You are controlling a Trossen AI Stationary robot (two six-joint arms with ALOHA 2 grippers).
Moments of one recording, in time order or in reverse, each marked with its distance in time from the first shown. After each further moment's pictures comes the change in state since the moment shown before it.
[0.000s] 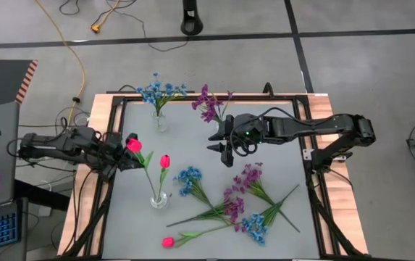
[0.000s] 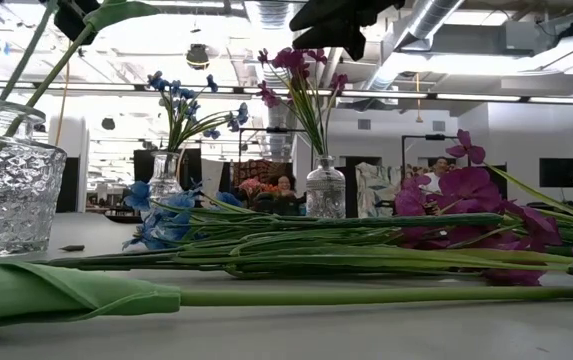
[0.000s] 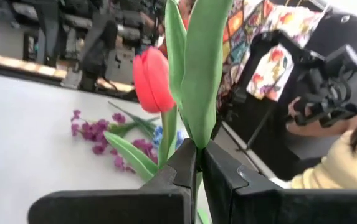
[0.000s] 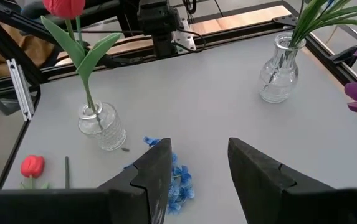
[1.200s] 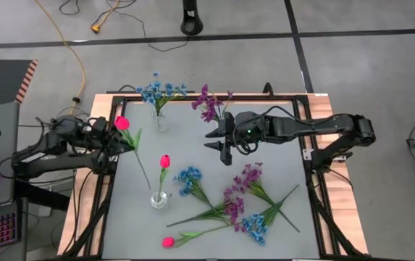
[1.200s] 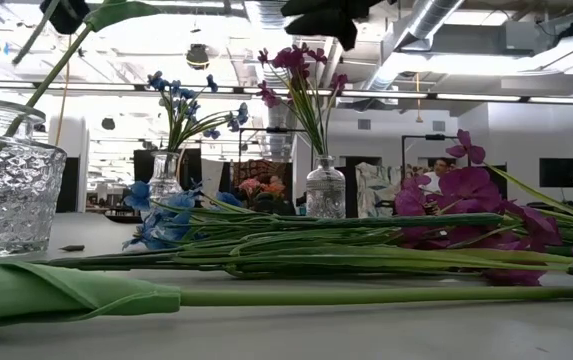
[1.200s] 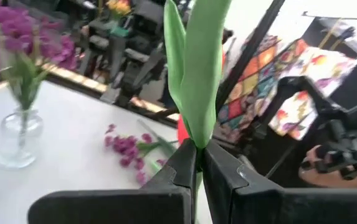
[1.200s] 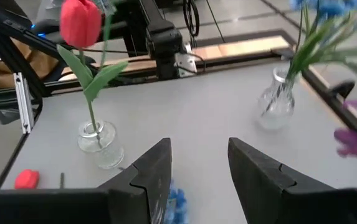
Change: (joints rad) left arm 0.341 -0.078 0.166 -0.199 0.167 -0.112; right arm -0.007 0.000 0.000 0.084 0.000 -0.055
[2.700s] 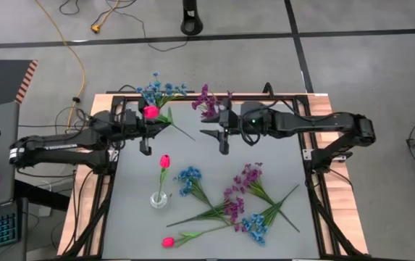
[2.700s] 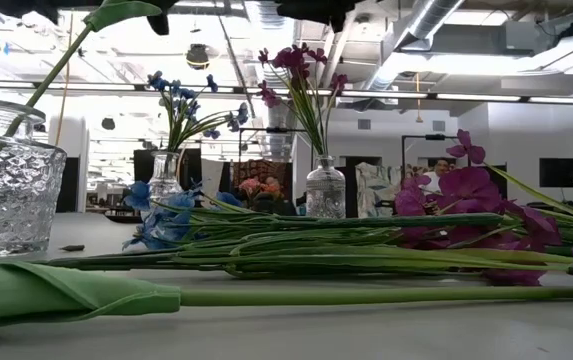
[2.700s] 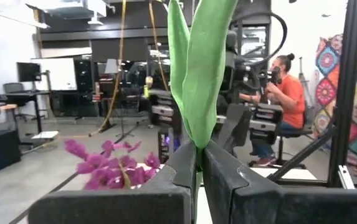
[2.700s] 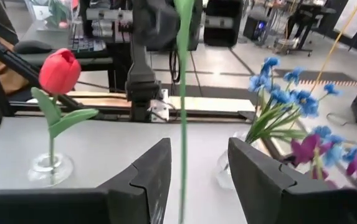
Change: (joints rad) left arm 0.000 0.479 -0.102 0.803 -0.309 0.470; right arm -0.061 -0.008 0.000 0.183 0.000 -0.237
